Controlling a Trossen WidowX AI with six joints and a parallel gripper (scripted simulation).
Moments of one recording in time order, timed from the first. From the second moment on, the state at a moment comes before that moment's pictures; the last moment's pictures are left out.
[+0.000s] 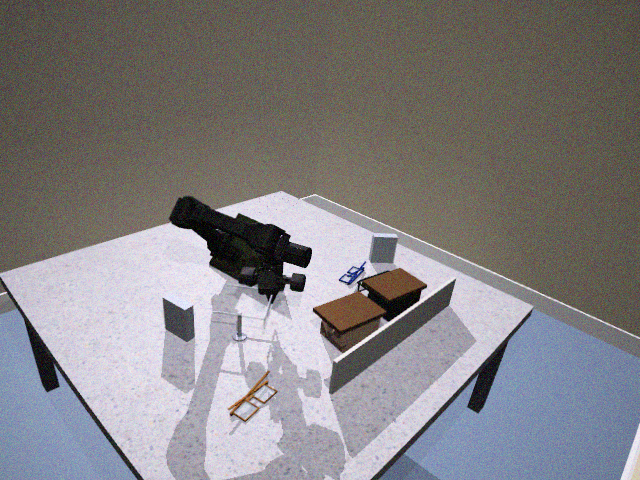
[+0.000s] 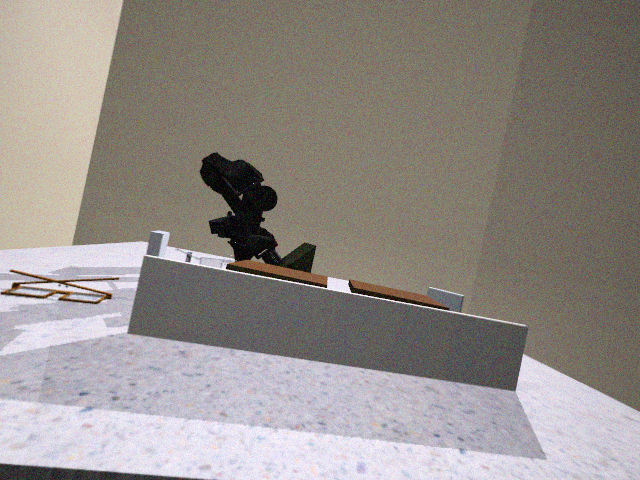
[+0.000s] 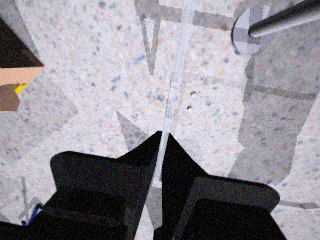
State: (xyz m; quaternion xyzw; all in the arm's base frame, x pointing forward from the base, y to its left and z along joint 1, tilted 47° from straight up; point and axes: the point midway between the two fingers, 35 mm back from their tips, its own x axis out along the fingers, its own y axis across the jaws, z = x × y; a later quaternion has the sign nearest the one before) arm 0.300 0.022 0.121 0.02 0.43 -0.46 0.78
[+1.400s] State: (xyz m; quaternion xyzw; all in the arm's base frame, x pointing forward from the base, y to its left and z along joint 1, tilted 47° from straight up) arm 0.265 0.098 0.126 -0.18 0.54 -0.32 0.76
